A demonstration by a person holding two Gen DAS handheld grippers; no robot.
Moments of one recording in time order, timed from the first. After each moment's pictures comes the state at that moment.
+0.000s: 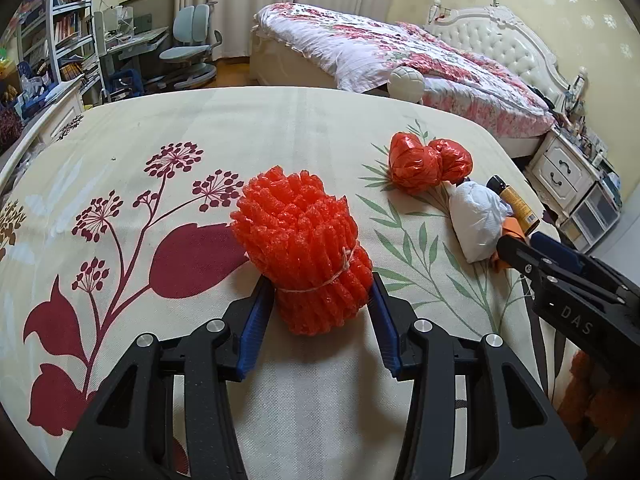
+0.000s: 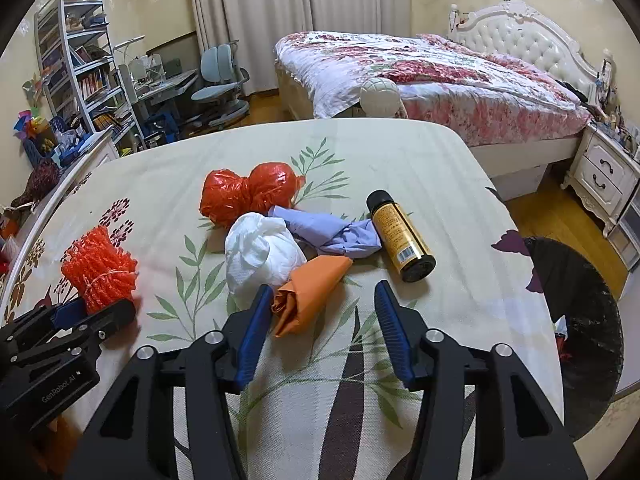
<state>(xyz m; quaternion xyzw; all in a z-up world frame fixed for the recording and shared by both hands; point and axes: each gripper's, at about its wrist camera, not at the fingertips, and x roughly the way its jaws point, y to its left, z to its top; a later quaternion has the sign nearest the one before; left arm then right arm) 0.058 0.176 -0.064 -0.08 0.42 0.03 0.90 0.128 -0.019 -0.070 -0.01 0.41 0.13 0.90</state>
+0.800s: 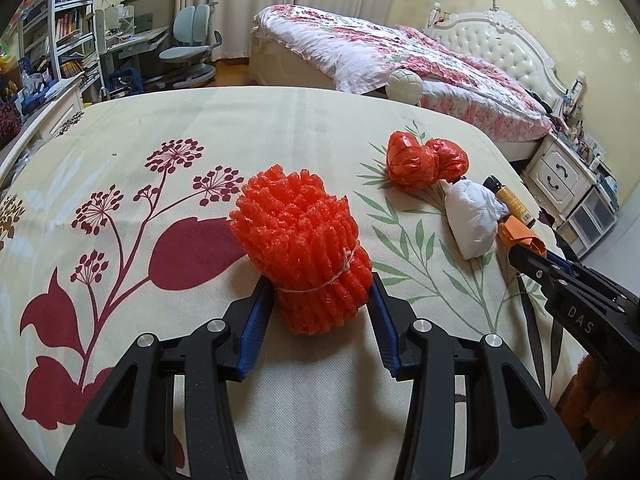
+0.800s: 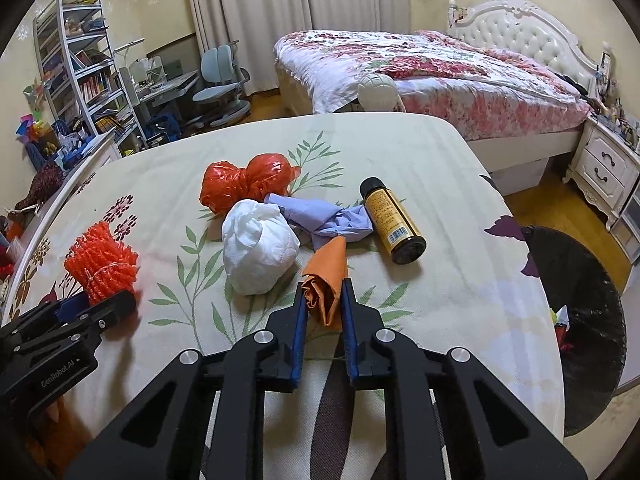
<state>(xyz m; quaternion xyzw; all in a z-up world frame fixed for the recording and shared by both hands) 0.052 0.176 -0.065 -0.09 0.42 0.03 0.90 0.116 -0.031 -0.068 0.00 0.41 0.13 0.90</state>
